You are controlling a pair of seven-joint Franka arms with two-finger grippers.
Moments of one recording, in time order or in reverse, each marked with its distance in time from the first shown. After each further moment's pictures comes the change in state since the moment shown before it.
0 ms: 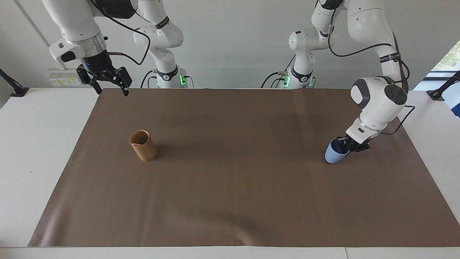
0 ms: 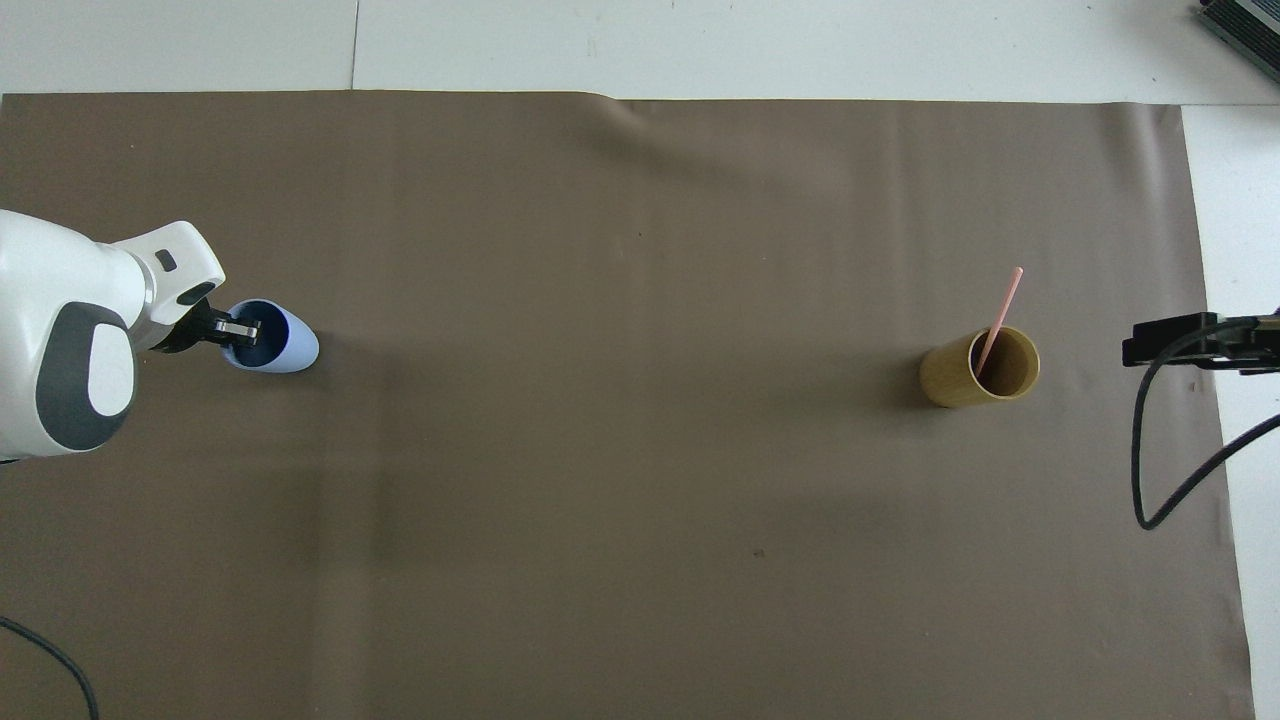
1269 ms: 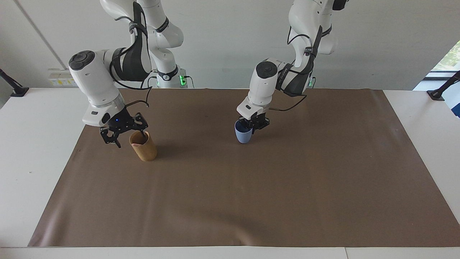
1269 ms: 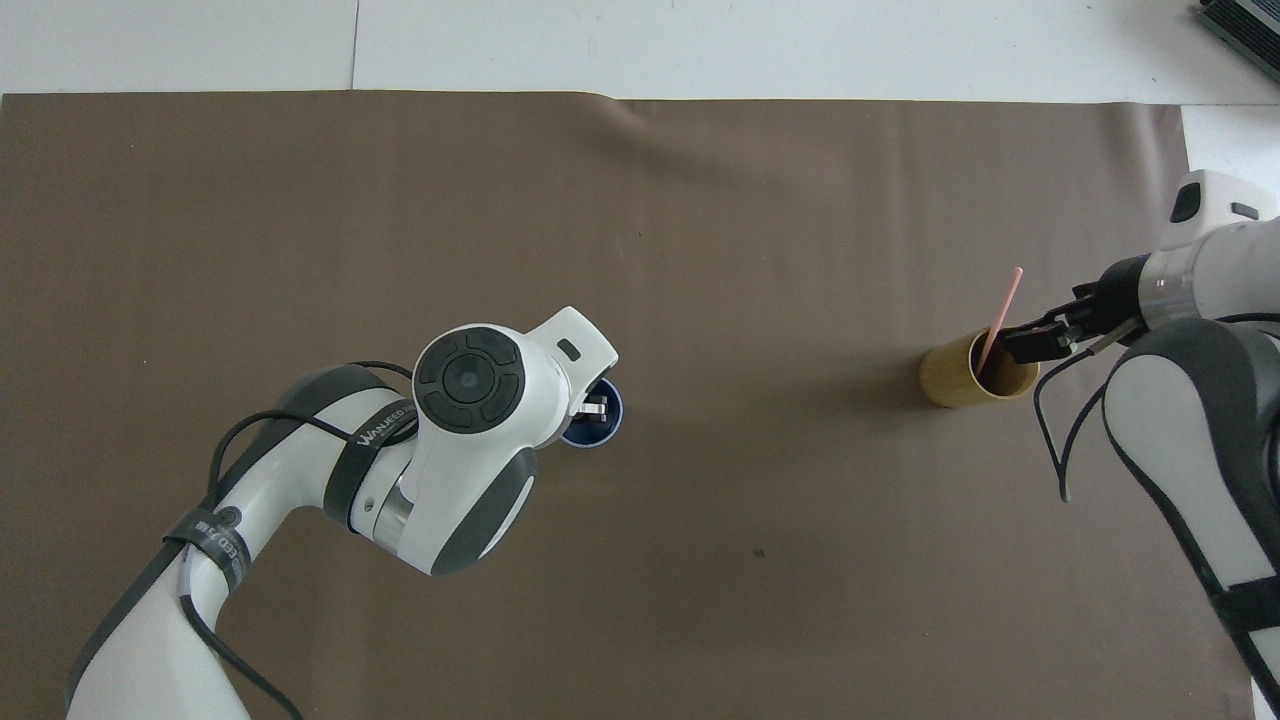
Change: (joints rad) left arm -0.580 0.001 -0.008 -0.003 -0.001 0.013 -0.686; right arm 0.000 0.200 0.000 -0.152 0.108 0.406 -0.555
